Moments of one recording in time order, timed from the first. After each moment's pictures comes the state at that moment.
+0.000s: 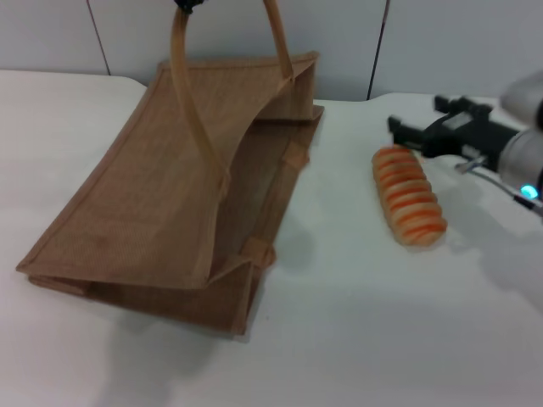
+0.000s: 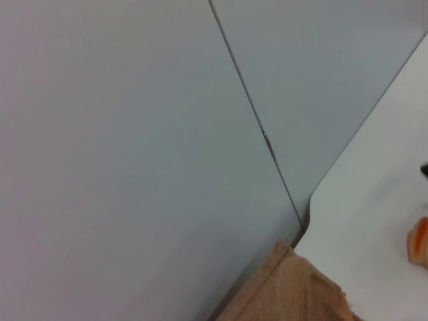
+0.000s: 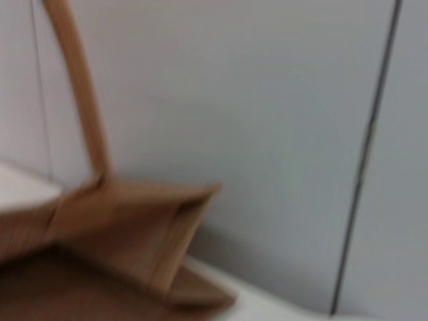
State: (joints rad) left arm -0.83 -2.02 1.16 1.75 -0.44 -1.61 0.66; right arm 0.47 1.97 -1.79 -0.88 1.99 0.31 -1.65
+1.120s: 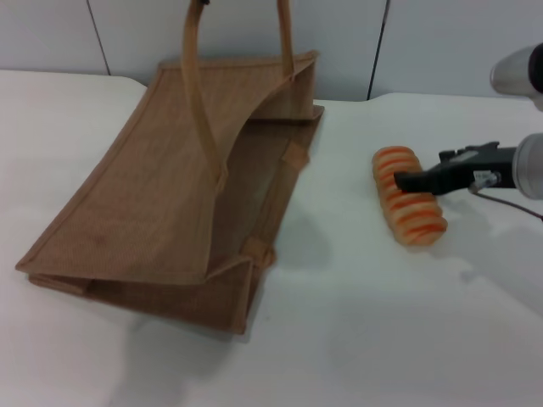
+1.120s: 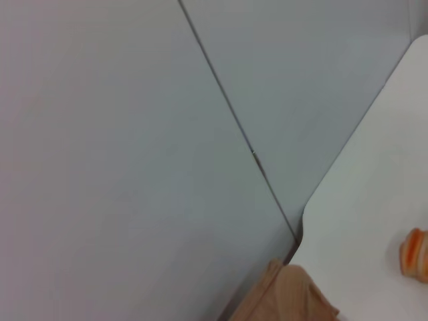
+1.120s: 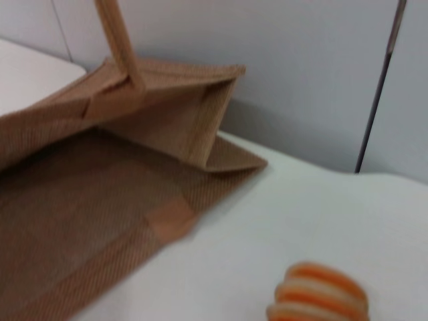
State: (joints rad) left arm -0.88 -2.02 1.18 1.75 -0.43 -1.63 0.65; right arm 0.47 2.03 -1.55 -1.24 0.74 0.91 -0.50
